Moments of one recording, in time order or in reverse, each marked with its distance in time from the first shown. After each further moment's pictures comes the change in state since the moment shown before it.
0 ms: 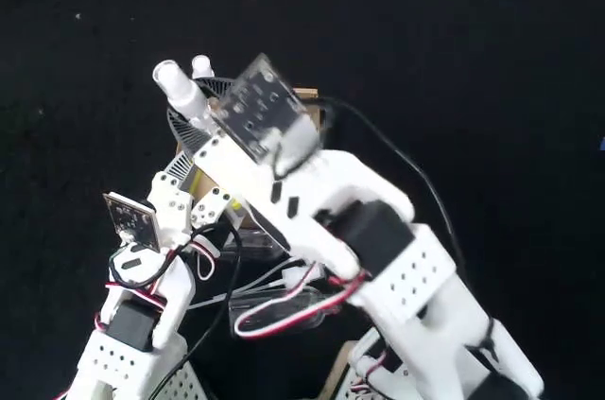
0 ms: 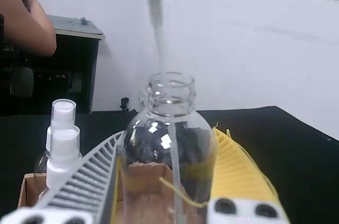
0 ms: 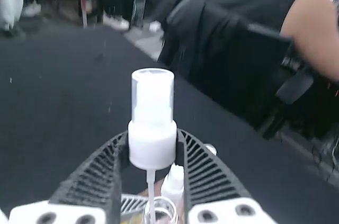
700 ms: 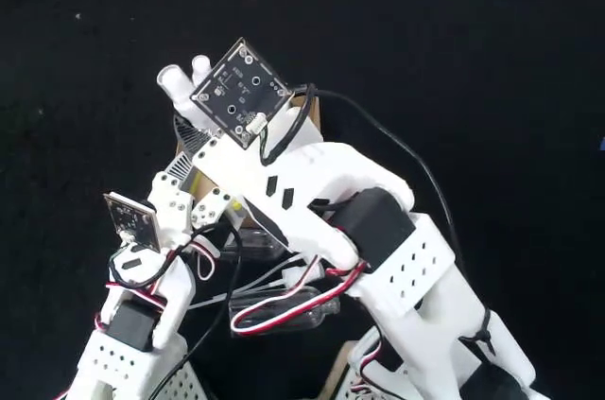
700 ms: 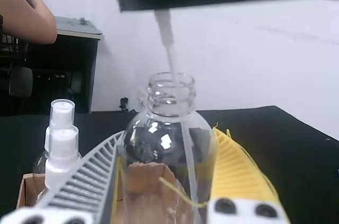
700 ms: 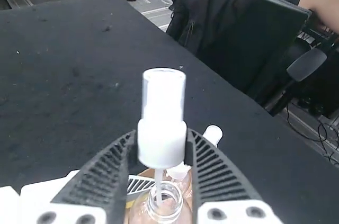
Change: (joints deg) left arm 0.2 0.0 0.0 0.0 0.0; right arm -0.4 3.8 -7.7 10.5 0.0
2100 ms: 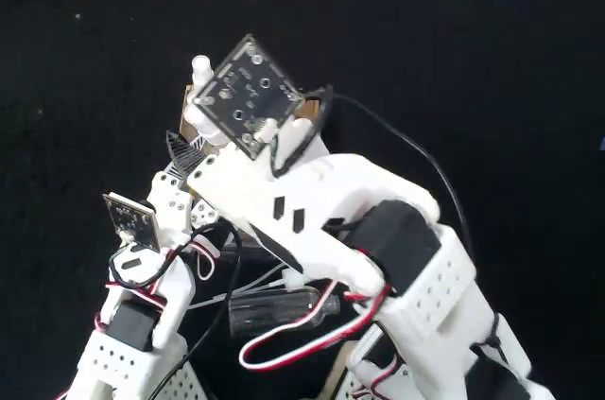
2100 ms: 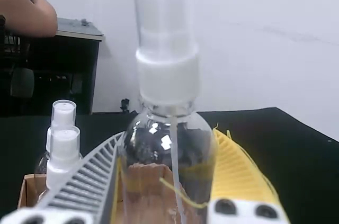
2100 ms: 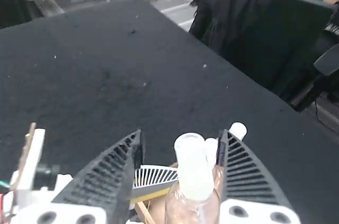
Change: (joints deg) left arm -0.2 0.0 0.0 0.0 0.0; right arm -4.4 2.3 -14.1 14.5 -5.0
